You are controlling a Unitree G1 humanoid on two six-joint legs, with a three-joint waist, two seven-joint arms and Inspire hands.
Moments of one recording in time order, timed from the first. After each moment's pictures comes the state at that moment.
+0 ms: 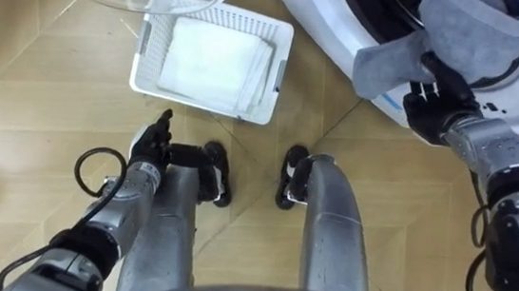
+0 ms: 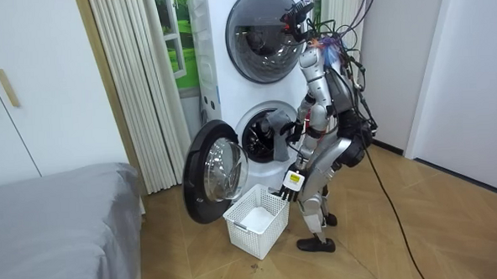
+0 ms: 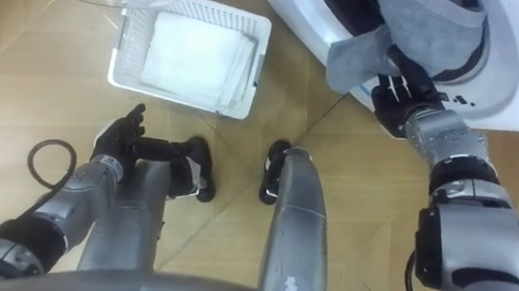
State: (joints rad) left arm -0.11 0.20 -0.28 0.80 -0.42 0.00 0.14; right arm -0.57 -0.42 -0.03 1.14 1.41 0.26 -0.21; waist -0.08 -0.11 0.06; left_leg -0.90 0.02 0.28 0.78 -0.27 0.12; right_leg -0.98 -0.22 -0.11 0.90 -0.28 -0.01
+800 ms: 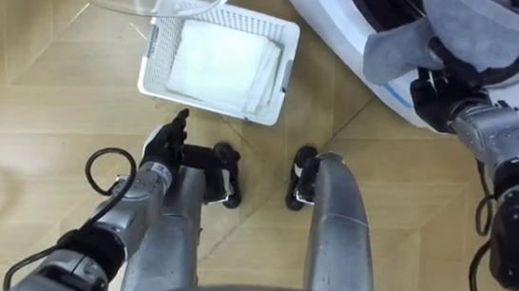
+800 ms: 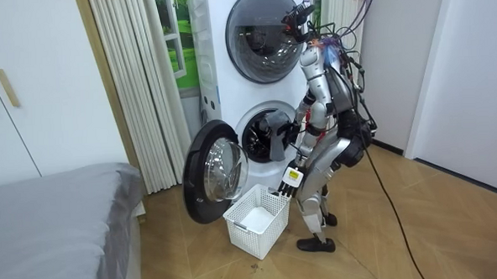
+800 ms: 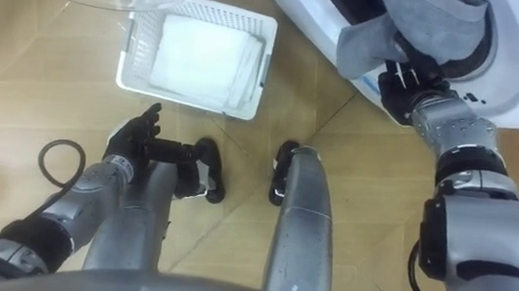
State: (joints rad) left arm -0.11 0.19 -0.32 0.77 -0.42 0.00 0.10; right arm -0.61 -0.44 -0.02 1.14 1.41 0.25 -0.20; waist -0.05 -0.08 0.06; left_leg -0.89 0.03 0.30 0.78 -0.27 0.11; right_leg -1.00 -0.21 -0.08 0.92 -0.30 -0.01
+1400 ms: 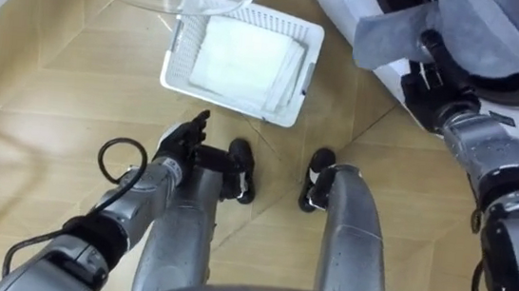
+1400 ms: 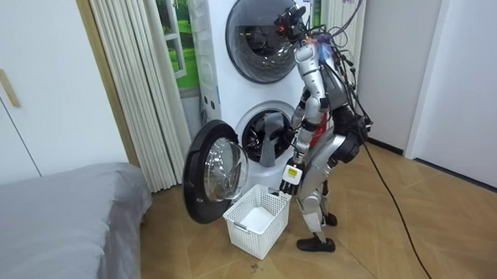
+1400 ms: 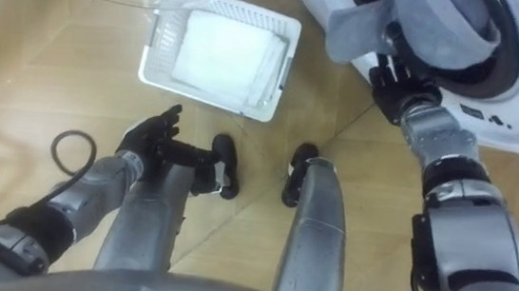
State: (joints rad) left arm -0.18 0.21 -0.46 0.80 -0.50 0.05 0.04; right arm -0.54 -0.38 0.14 1.14 1.56 0.13 0.01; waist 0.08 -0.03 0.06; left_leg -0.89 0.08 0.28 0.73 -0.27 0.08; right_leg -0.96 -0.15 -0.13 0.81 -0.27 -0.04
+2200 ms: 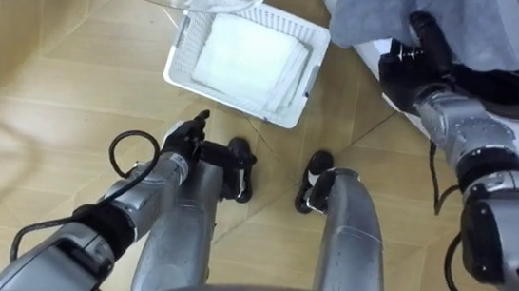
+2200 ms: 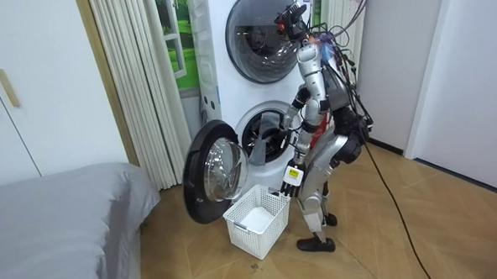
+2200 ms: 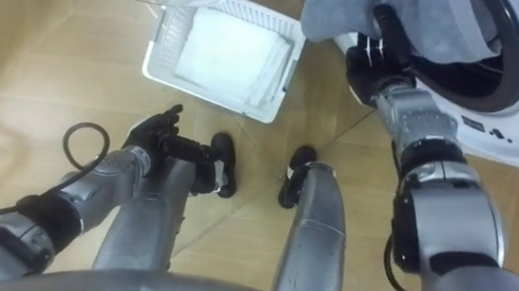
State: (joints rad) left arm -0.22 0.22 -0.53 0.79 -0.56 0.10 0.16; right arm -0.66 -0.33 0.04 1.14 1.69 0.17 -0.19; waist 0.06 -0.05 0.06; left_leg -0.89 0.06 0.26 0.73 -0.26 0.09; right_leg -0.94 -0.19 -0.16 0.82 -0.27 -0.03
